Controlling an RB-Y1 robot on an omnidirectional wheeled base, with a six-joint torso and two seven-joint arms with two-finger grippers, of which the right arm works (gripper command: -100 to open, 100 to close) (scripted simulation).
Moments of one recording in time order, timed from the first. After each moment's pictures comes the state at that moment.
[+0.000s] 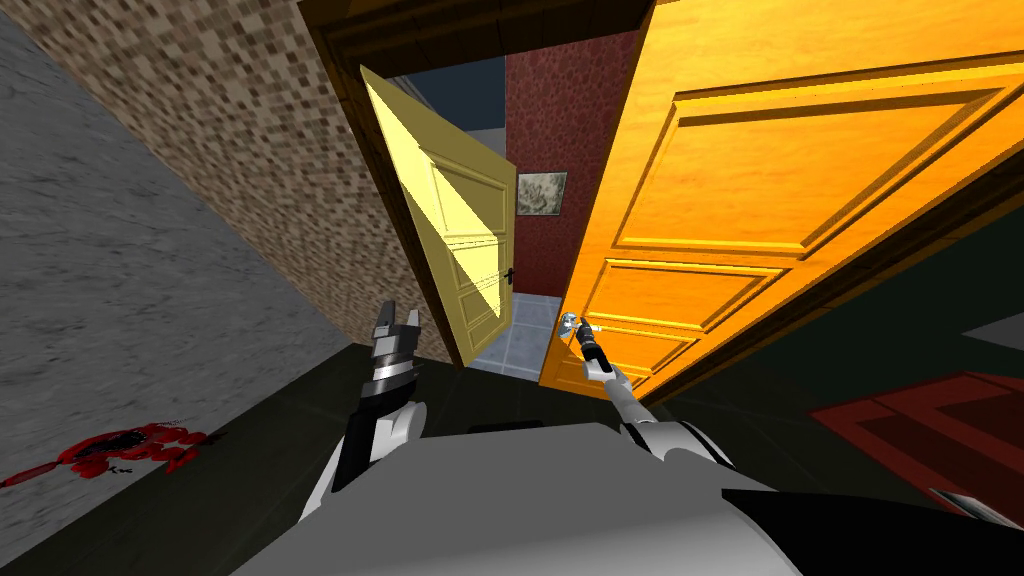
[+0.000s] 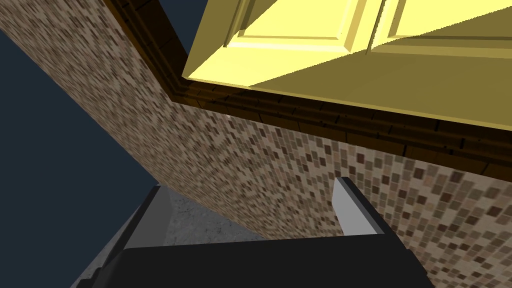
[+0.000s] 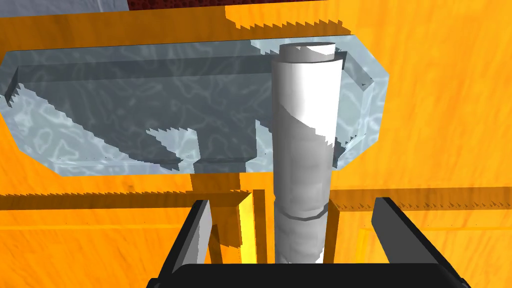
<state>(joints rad) -0.27 -0.41 -0.08 -0.76 -0.28 -0.48 -0.14</state>
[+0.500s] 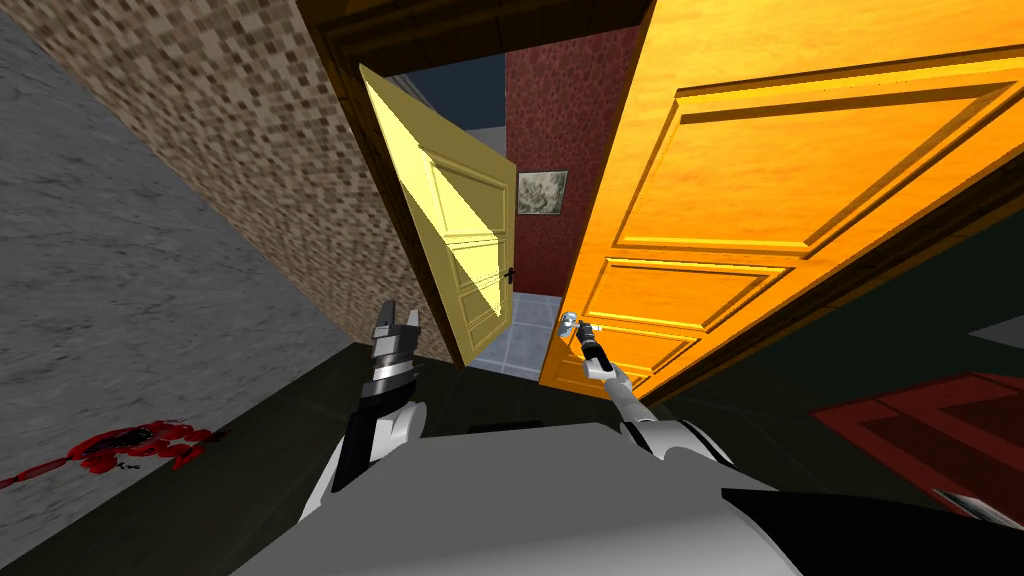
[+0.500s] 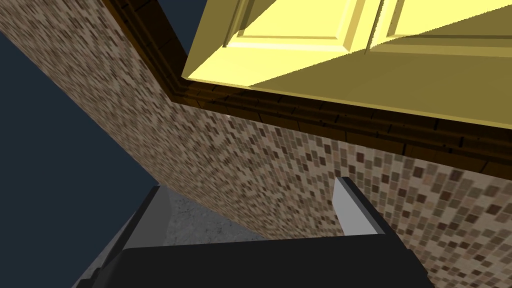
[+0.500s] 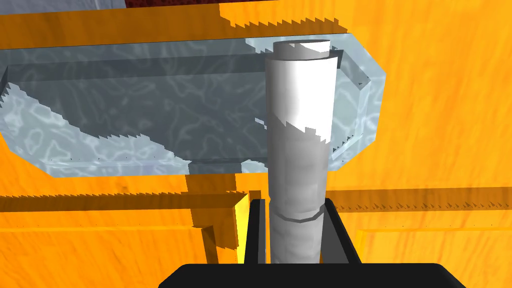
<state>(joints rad) -0.27 -0.42 -0.09 -0.77 -0.28 -0.48 -0.14</state>
